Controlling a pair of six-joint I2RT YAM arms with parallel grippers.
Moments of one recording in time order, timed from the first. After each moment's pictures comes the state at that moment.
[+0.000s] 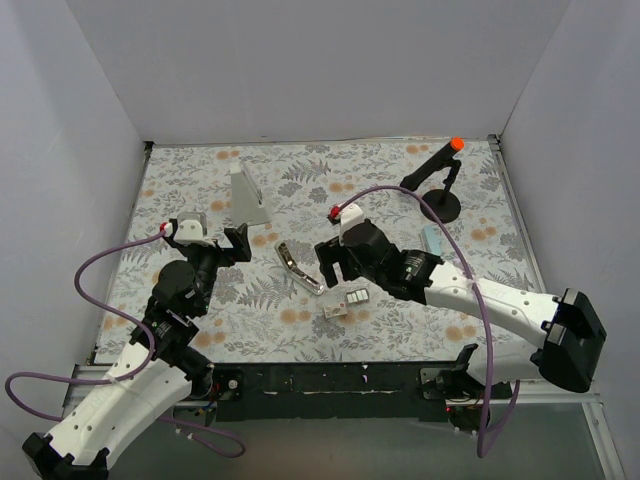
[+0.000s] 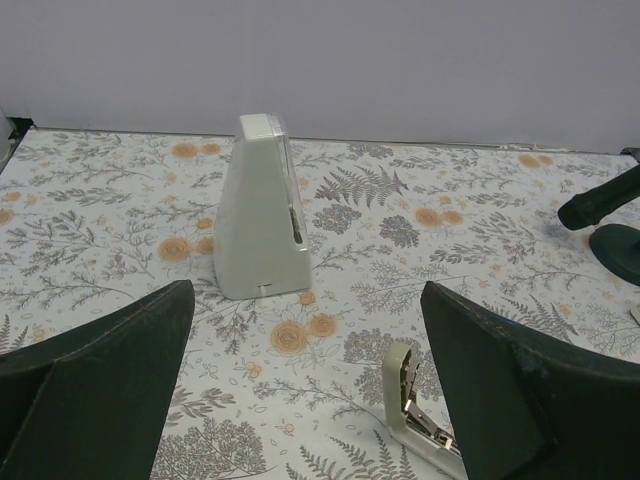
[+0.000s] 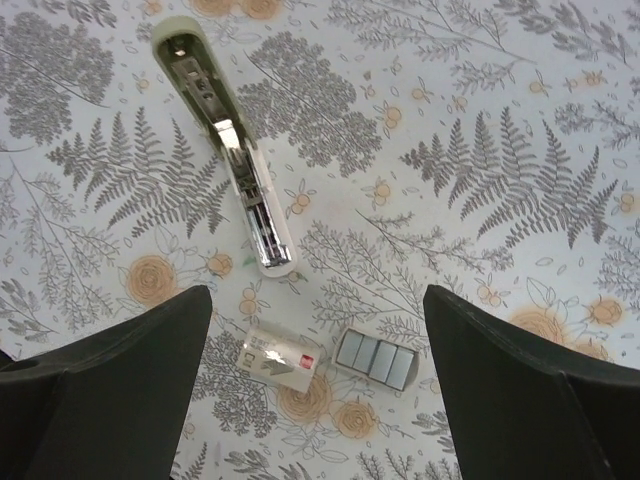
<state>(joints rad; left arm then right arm) -0.59 0.52 0.54 0.02 -0.49 -0.13 1.03 1.29 0.97 -0.28 0.27 0.29</state>
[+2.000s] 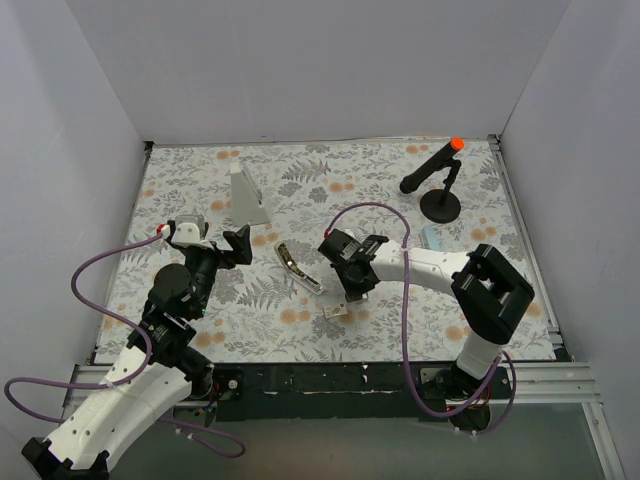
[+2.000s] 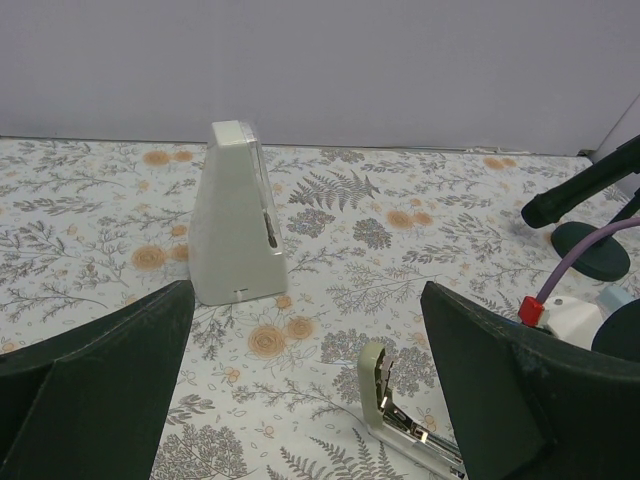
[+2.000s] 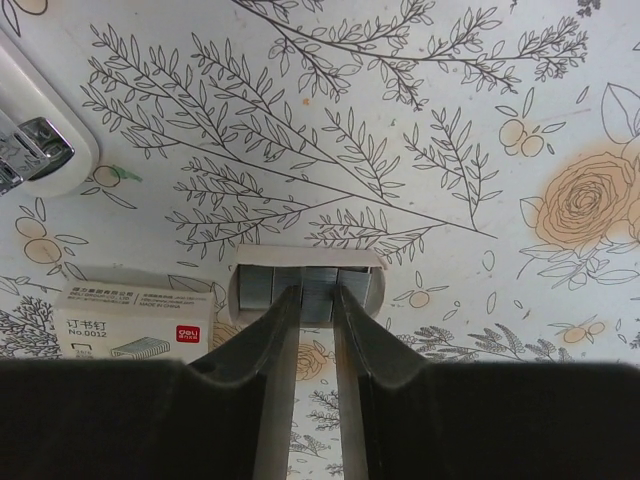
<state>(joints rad) -0.59 0.48 0.54 0.01 -0.43 -0.15 0.94 1.71 1.09 -0.68 0.21 0.44</state>
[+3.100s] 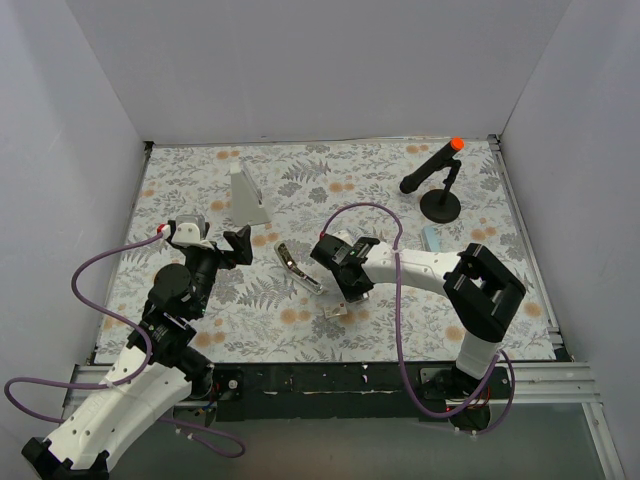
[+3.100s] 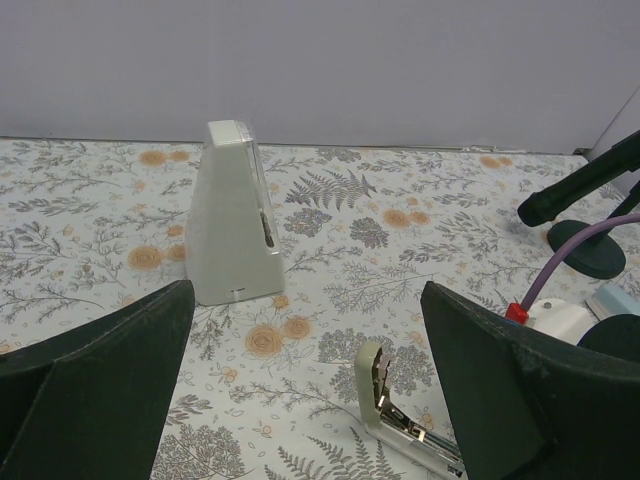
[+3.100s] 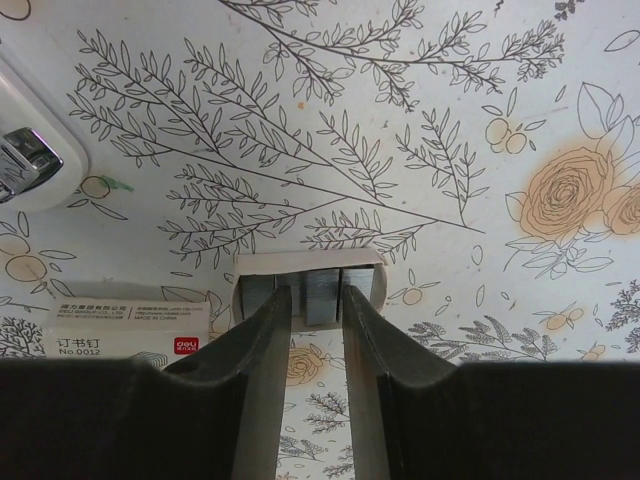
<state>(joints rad) -0.59 0.48 0.54 0.01 -0.42 -0.15 0.99 1.76 1.14 -0.73 0.32 0.46</state>
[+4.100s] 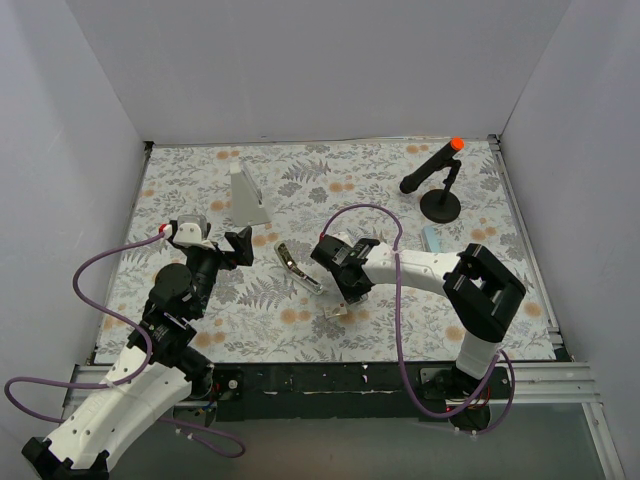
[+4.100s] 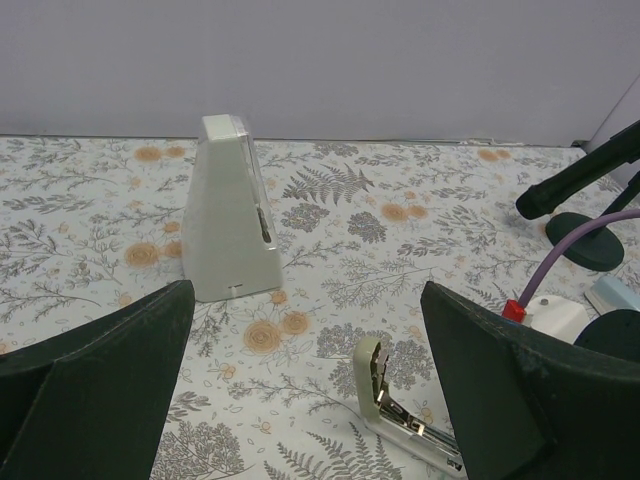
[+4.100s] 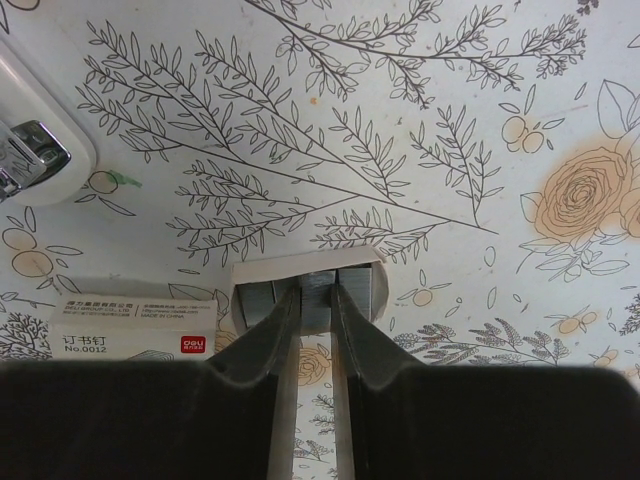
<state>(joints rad) -0.59 0.49 0.54 0.01 -0.41 -0.15 0.99 1.76 1.13 -0.71 0.30 0.47</state>
